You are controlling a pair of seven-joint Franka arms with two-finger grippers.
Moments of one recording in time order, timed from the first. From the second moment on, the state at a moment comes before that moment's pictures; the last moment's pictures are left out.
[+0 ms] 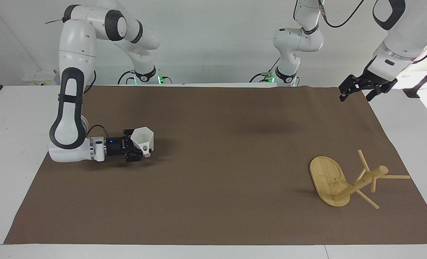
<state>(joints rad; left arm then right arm) -0.26 -0.01 0.18 -1.55 0.00 1.49 0.02 -0.07 0.55 -0.08 -1.78 1.16 1.45 -2.35</state>
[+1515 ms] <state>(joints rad) -0.68 0.32 0.16 -1.36 -0.03 1.64 -0.91 0.53 0.49 0.01 -1.72 1.63 2.18 -1.97</state>
